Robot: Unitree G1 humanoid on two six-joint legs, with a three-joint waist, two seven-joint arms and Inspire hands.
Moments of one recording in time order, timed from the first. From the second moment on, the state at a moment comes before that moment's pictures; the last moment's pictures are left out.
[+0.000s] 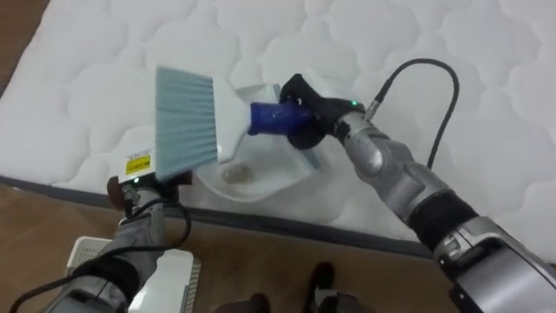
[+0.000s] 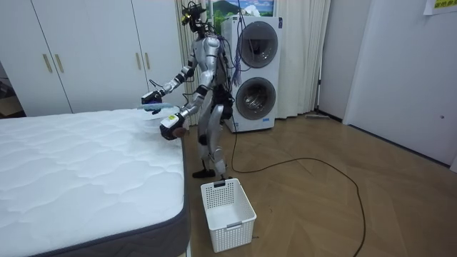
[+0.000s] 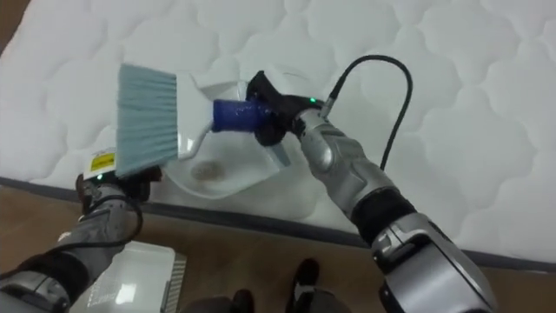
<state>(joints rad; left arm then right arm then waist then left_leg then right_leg) -0.50 0.29 -0.34 1.11 0.70 0.02 0.54 -0.67 -0.24 0.47 0.81 -0.43 -0.12 -0.14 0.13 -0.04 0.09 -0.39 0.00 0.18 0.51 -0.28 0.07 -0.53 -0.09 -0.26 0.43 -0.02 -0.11</state>
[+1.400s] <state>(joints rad) 0.01 0.30 0.06 0.58 0.66 -0.05 0.57 -0.10 -0.37 -0.04 0.51 0.06 -0.12 -0.28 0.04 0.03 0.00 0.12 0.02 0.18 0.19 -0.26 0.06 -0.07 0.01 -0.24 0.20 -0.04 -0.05</state>
